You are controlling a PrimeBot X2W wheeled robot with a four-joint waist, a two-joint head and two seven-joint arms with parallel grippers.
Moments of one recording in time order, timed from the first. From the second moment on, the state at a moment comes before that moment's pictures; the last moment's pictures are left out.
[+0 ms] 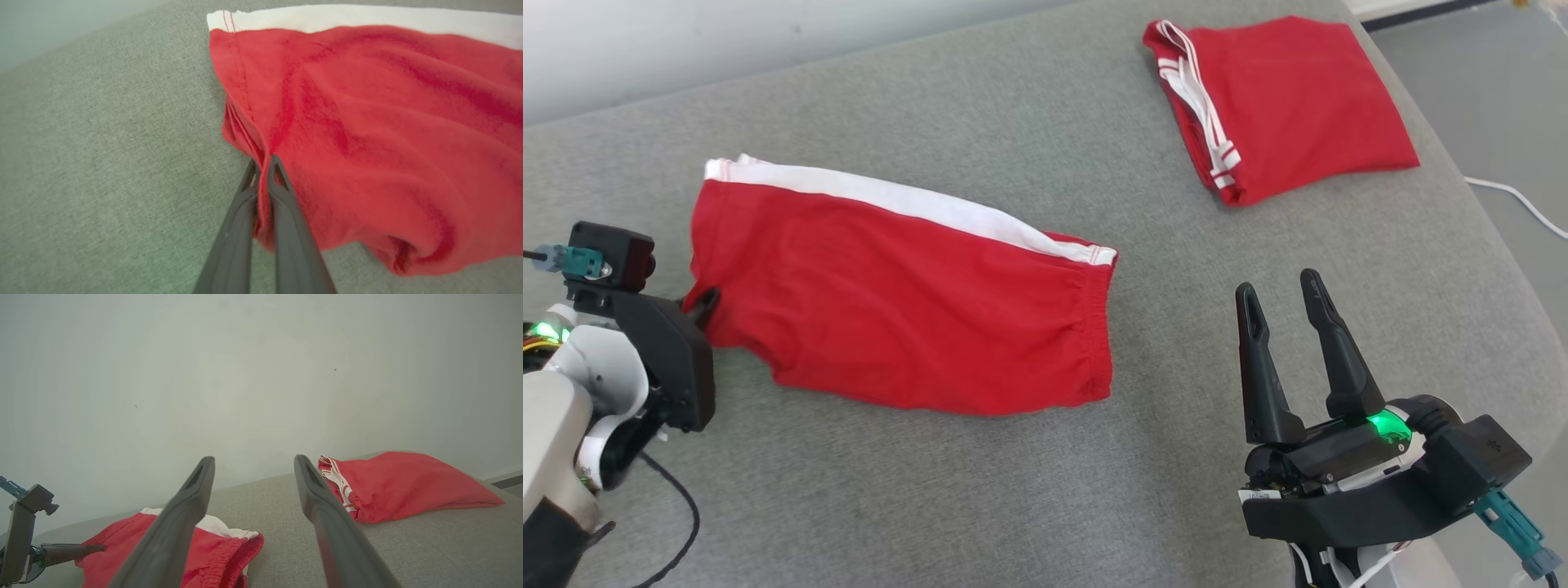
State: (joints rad) left arm -0.78 0.65 -0.65 0.53 -0.82 -0.10 0.35; right arm -0.16 -0.09 0.17 -0.12 0.33 0.13 -0.26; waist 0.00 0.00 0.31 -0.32
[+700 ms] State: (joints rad) left arm -0.43 0.61 -0.60 0.22 -0.84 0.08 0.04; right arm -0.05 -0.10 0.09 -0.09 0.32 0.13 -0.26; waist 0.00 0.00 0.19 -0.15
